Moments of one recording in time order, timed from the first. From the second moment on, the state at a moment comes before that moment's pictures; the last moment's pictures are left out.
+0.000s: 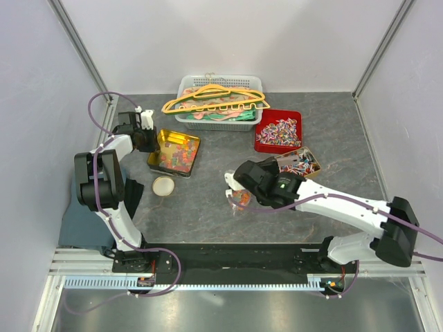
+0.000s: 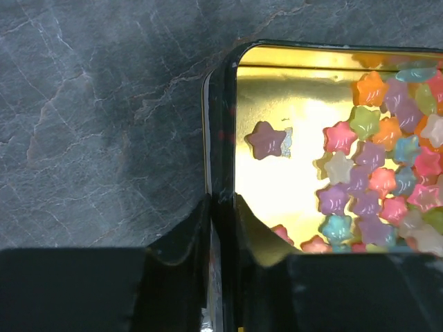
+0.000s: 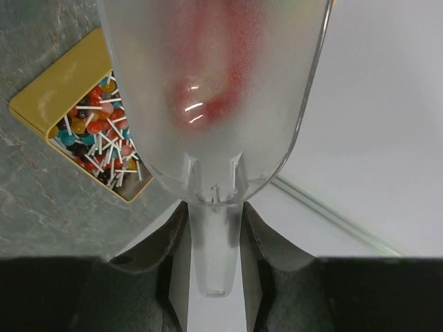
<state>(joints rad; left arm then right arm) 0.12 1.86 1.19 -0.23 0.34 0.17 1.05 1.35 1.07 -0.68 0.81 -0.97</state>
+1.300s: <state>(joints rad) -0.21 1.56 1.31 -0.46 0.98 0.09 0.95 1.35 1.08 -0.53 0.38 -0.57</state>
